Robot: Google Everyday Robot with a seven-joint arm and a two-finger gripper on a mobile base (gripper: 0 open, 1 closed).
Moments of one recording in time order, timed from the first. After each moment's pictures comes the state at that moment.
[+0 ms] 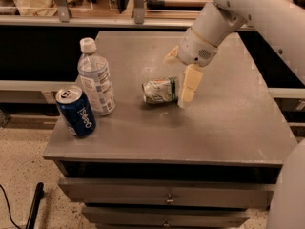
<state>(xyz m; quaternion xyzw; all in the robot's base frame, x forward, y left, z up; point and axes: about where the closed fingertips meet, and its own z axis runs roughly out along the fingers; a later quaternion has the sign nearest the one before) 0.570 -0.062 0.858 -0.73 0.63 0.20 0.15</state>
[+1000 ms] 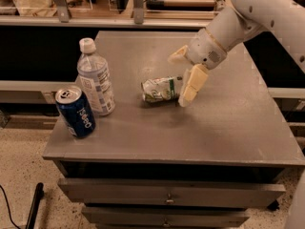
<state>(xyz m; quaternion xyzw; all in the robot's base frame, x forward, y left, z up) 0.568 -0.065 0.869 -0.68 0.64 0.27 0.22</state>
